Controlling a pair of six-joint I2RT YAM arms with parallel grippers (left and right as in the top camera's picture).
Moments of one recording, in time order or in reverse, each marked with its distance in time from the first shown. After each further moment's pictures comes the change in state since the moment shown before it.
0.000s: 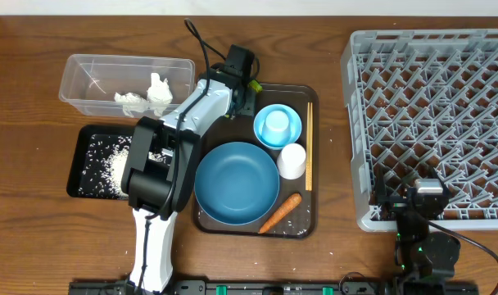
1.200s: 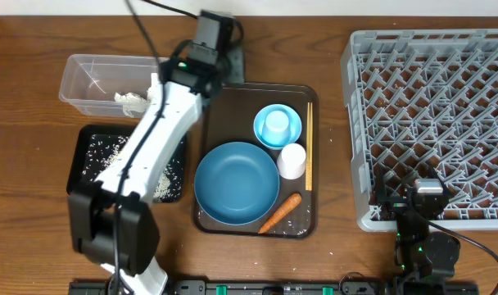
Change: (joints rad) left arm 0.043 -0.410 0.000 -0.017 -0.087 -0.150; right arm 0.000 0.000 0.000 0.000 0.000 0.000
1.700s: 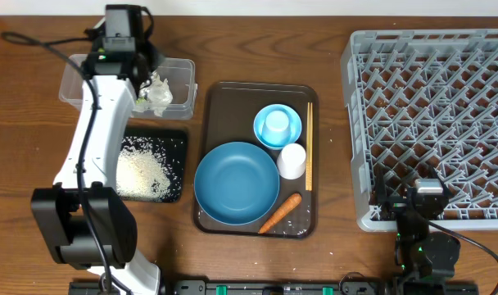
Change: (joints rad) left arm 0.333 -0.006 -0.018 -0.087 -0.086 -0.443; right arm 0.000 0.000 0.000 0.000 0.000 0.000
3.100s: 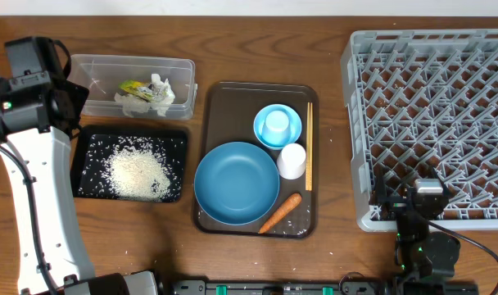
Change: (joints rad) left arm 0.263 -0.323 -0.006 -0.493 -0.193 -0.124; right arm 0.000 0.000 0.000 0.000 0.000 0.000
